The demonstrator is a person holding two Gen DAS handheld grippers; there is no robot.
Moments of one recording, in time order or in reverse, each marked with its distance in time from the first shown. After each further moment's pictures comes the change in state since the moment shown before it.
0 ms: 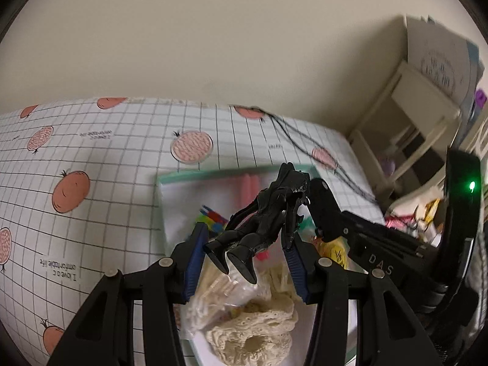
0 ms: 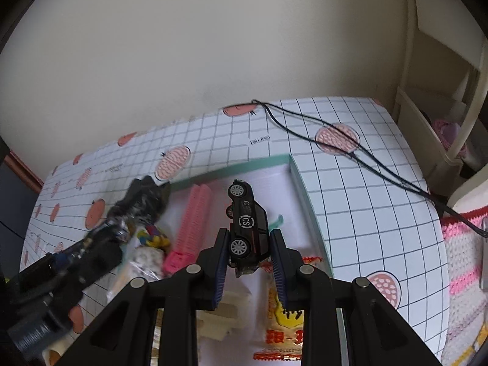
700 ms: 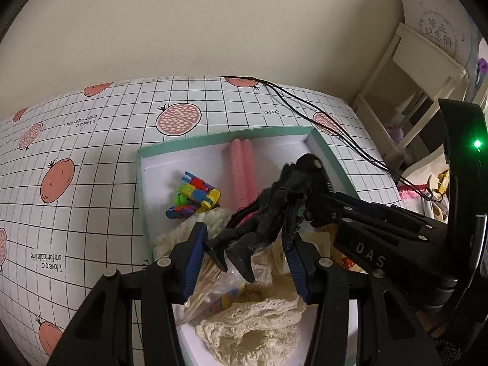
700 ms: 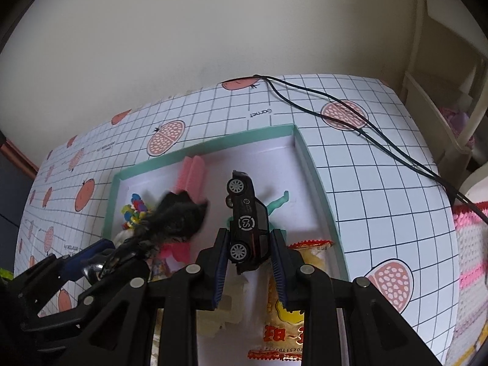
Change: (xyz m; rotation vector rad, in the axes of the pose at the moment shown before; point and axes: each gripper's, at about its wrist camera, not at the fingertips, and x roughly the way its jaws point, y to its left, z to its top) left arm 0.023 -0.016 -0.019 0.066 0.075 0.034; right arm 0.021 0.003 -0.014 -0.028 0.062 -0.007
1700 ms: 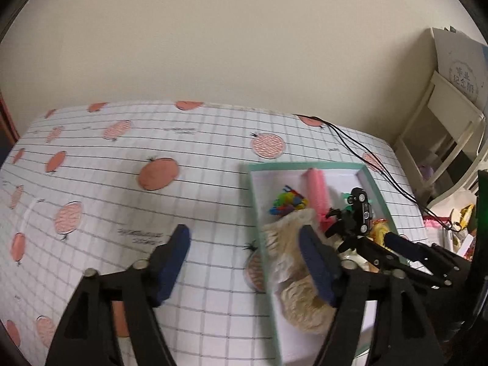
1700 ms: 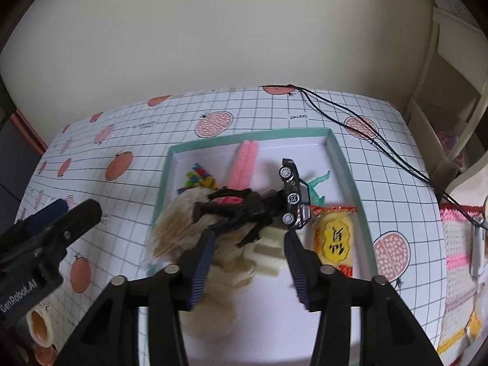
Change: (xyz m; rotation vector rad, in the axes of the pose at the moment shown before) left arm -0.090 0.057 -0.035 -0.134 -0.153 0.211; right arm -0.053 0.062 -0.041 -0.109 -0.025 -0.019
